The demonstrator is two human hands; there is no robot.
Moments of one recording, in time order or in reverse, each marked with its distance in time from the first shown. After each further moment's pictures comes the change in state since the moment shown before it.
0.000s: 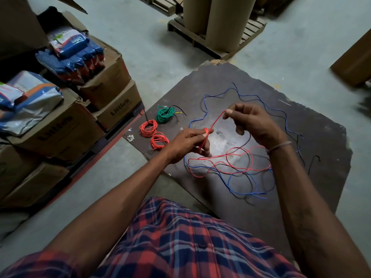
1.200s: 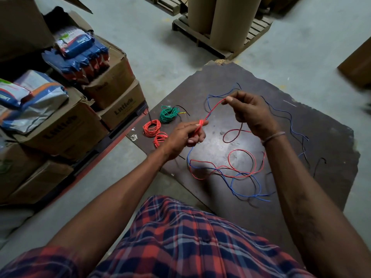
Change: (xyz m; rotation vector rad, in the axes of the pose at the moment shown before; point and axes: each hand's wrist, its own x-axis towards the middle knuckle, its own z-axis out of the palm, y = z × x) left_hand 0.009 0.004 -0.021 -0.127 0.115 0.050; right_hand 0.032 -0.002 0.007 0.080 0.105 -0.067
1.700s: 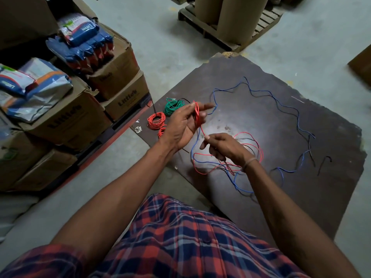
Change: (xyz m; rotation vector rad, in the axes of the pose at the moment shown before) left_hand 0.002 0.016 -0.001 -0.516 0.091 0.097; right_hand -0.050 0.068 0.080 -0.164 -0.272 0.443
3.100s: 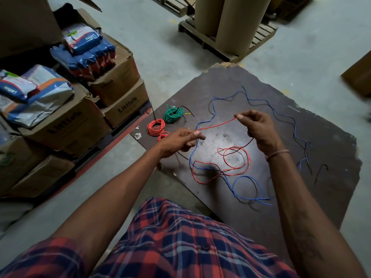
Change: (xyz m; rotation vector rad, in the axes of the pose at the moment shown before) left_hand 0.004 -0.016 -0.058 0.790 -0.189 -0.233; right_hand -0.007 -0.021 -0.090 0.148 0.494 -0.247
